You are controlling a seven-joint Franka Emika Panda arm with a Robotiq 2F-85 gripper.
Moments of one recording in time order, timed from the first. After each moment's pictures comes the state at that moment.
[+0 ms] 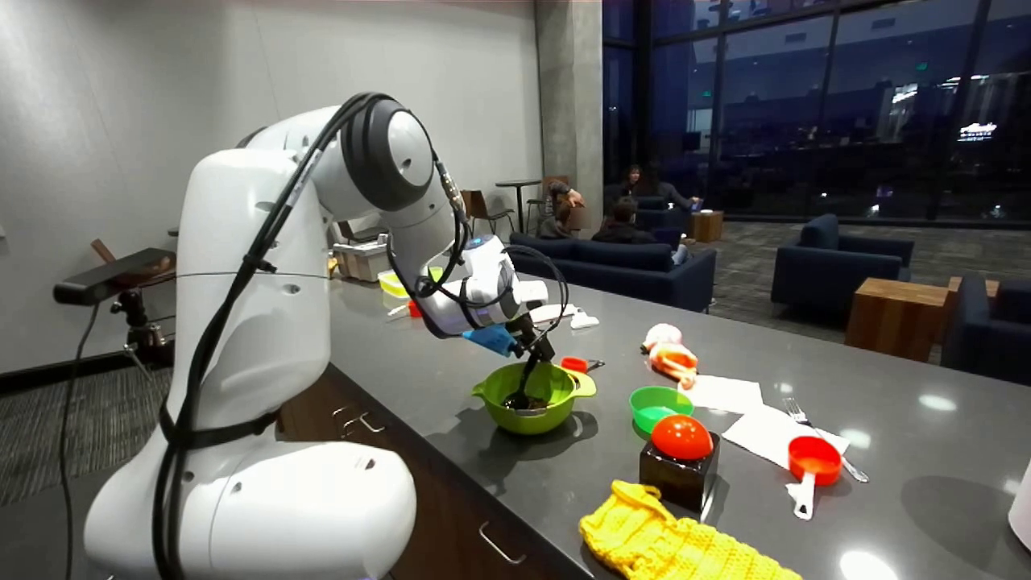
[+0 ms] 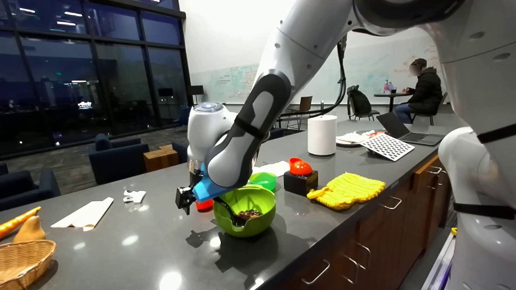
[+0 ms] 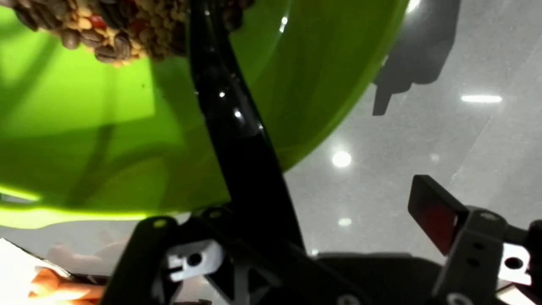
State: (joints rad) arm 0.72 0.35 -0.31 -2.12 -0.27 2.84 0.72
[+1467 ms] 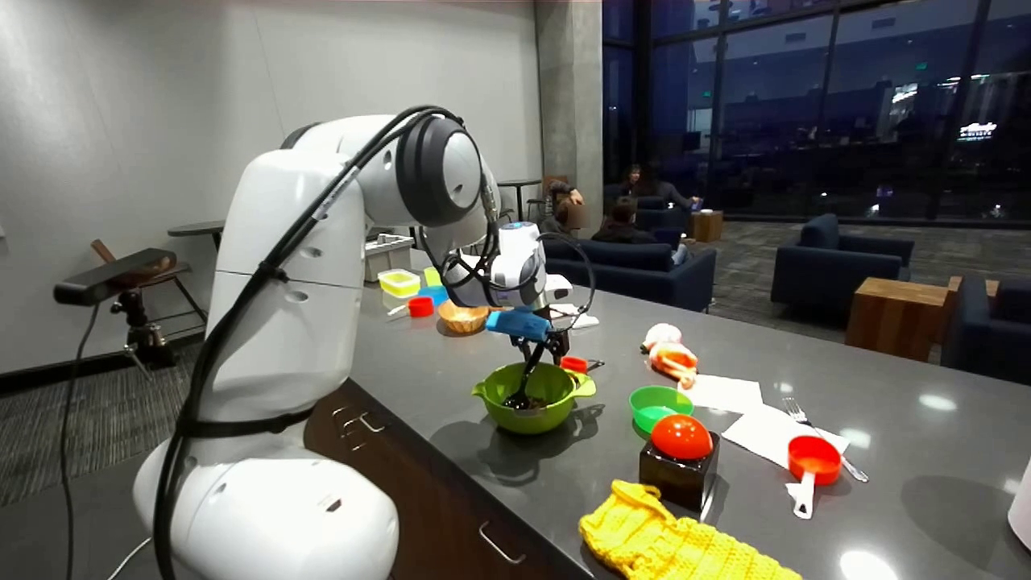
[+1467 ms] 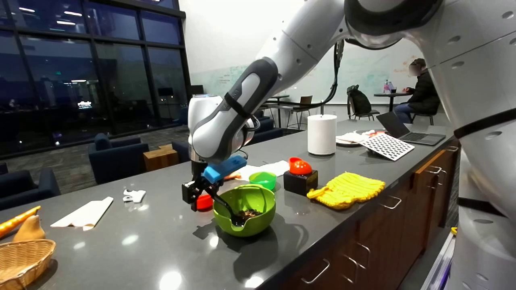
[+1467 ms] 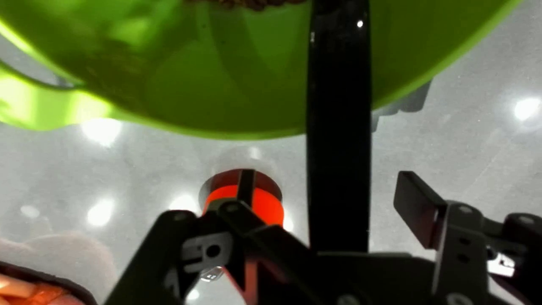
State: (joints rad) arm 0.30 0.39 0.08 -1.96 -0.14 2.59 0.23
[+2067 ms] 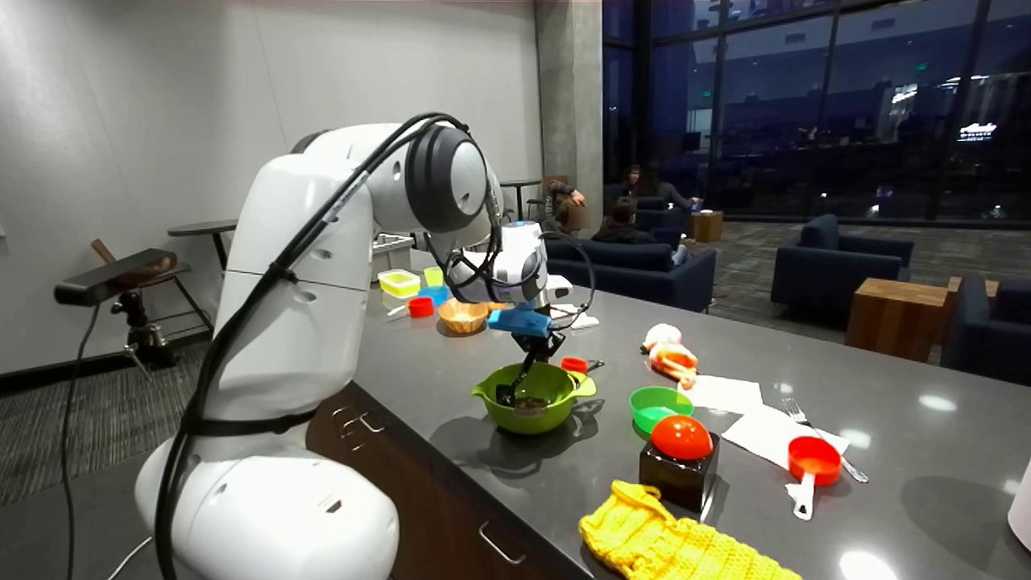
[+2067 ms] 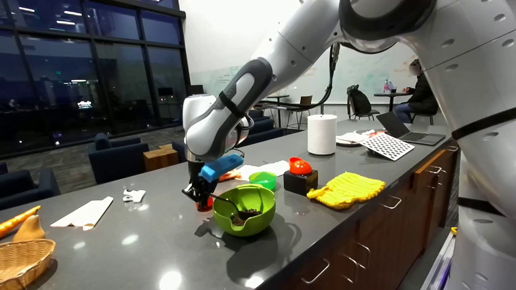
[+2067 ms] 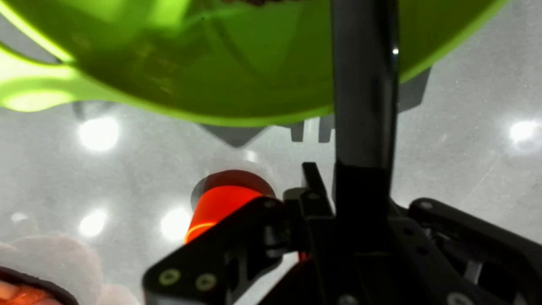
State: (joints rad) arm 0.29 0.42 0.10 -1.90 -0.13 2.51 0.20
